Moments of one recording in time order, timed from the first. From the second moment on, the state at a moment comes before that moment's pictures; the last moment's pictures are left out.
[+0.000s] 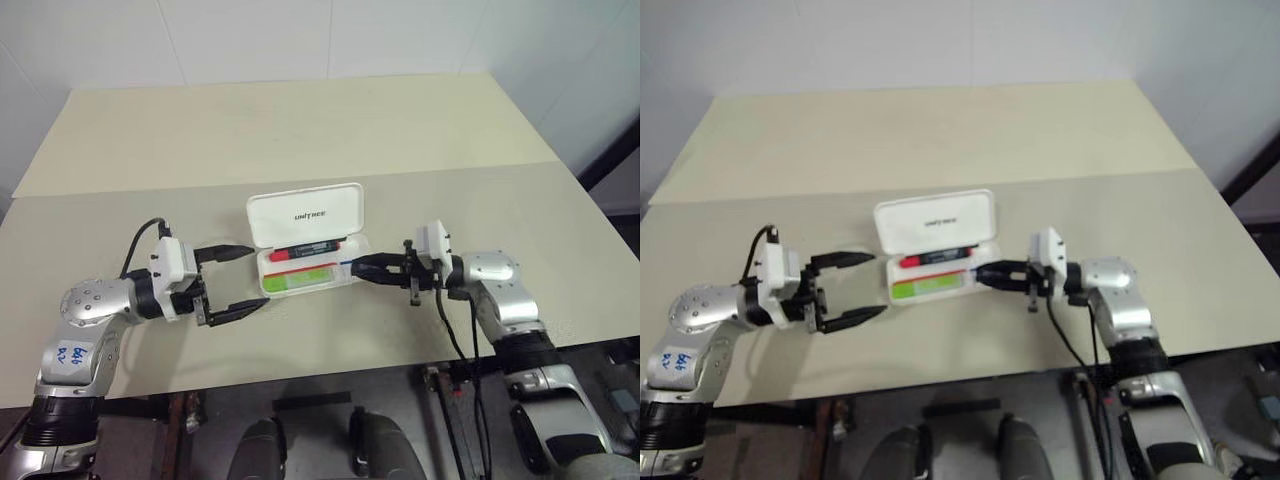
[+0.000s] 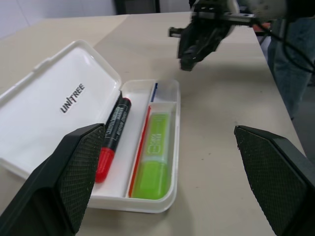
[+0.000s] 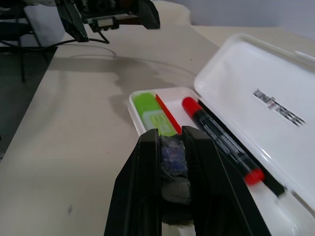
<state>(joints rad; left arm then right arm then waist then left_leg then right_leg) -0.22 0.68 0.15 -0.15 -0.46 0.14 -1.08 -0.64 -0.41 0.11 0.43 0.34 -0.15 1.38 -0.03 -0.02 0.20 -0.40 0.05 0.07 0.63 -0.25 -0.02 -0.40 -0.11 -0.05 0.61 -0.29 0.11</state>
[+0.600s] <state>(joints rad) -0.18 0.69 0.15 -0.18 -0.46 0.14 -1.07 -0.83 -0.38 0.11 0.85 0.26 -0.35 1.48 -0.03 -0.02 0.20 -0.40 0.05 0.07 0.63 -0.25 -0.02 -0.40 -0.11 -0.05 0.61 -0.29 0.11</state>
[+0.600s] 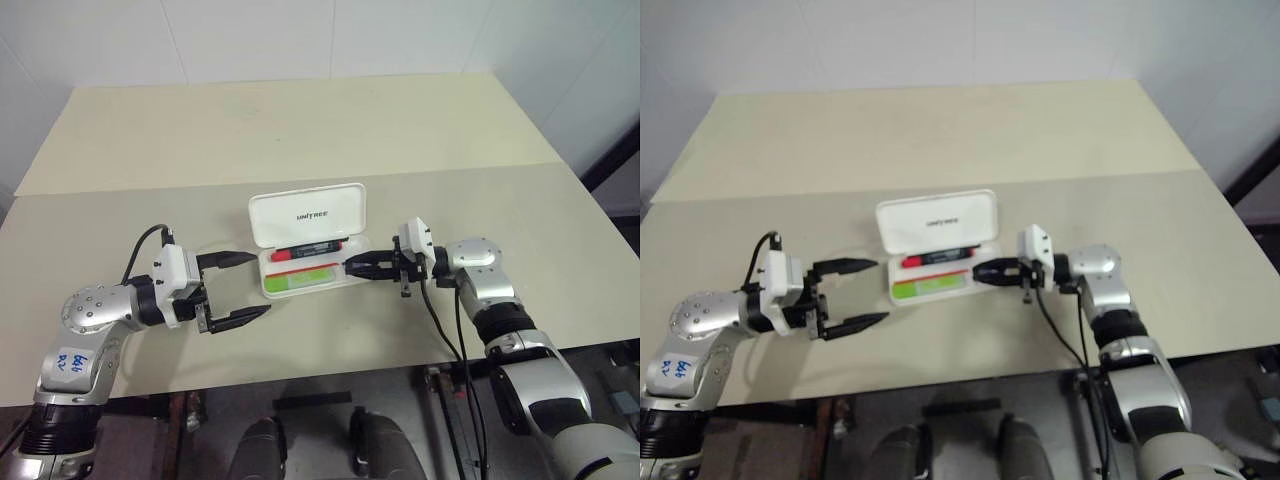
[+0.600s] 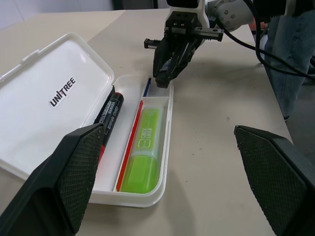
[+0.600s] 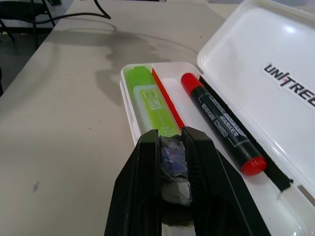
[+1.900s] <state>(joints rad) -0.19 0.69 0.15 -0.18 -0.46 0.15 -1.04 -0.81 -0.35 0.07 0.68 0.25 -0.35 1.47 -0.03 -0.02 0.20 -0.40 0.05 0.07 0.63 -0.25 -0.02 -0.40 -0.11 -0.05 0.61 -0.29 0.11</state>
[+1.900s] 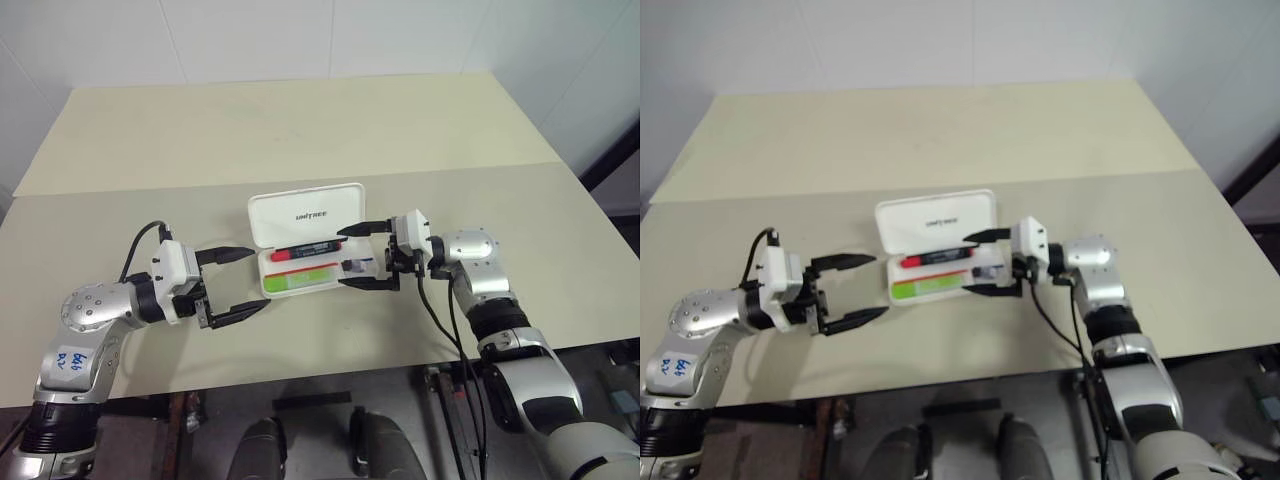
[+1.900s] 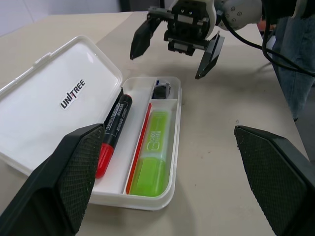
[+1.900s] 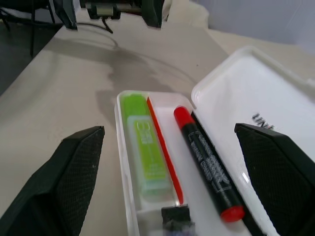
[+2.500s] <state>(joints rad) -0.39 0.60 0.00 -0.07 -0.37 0.15 -1.03 -0.61 -0.60 -0.01 0.35 0.32 -0.19 1.38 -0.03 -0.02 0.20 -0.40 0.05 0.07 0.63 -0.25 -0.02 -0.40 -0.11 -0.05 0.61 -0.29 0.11</state>
